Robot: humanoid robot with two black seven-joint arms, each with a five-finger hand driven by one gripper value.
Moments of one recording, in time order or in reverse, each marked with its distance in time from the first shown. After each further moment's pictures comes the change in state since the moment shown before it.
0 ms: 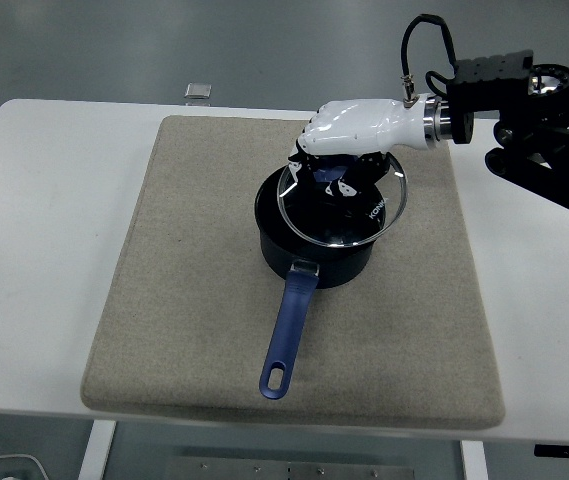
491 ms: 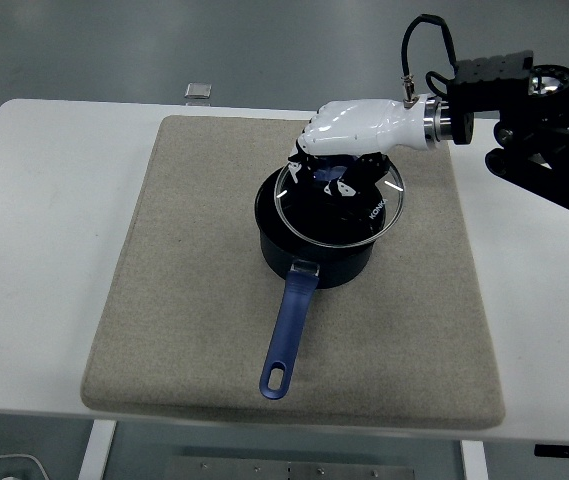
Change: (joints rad) left arm 0.000 0.000 0.000 0.000 0.000 0.000 0.000; right arm -0.001 -0.005 0.001 0.005 0.011 0.009 0.000
